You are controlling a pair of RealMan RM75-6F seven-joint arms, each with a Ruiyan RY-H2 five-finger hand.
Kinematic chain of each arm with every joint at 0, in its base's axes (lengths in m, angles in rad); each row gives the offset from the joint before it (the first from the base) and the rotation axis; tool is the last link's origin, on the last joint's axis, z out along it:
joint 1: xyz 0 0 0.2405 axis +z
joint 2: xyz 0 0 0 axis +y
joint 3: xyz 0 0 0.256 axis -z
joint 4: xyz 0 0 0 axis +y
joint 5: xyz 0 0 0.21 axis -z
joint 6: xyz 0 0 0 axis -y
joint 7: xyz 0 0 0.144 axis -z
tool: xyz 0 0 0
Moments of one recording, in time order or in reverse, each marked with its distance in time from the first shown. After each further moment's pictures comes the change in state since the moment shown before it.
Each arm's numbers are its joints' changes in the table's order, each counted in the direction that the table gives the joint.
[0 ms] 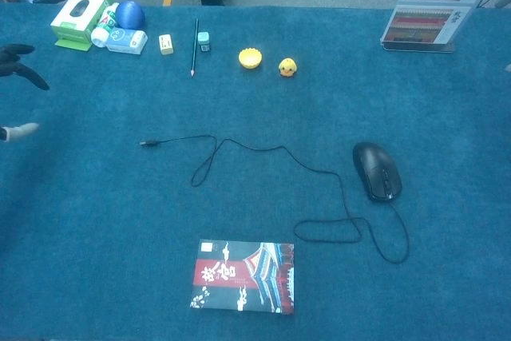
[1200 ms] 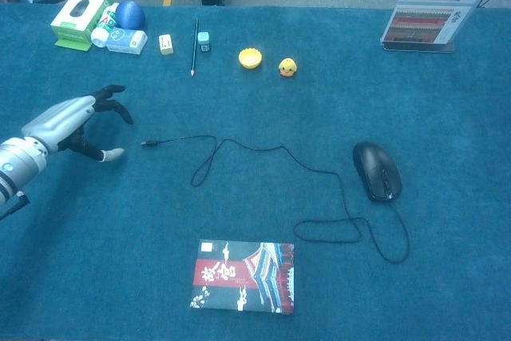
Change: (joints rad) left arm -0.132 -0.401 0.013 0.367 0.056 0.151 -0.018; right arm 0.022 0.048 -0.013 -0.022 -0.018 -0.018 0.003
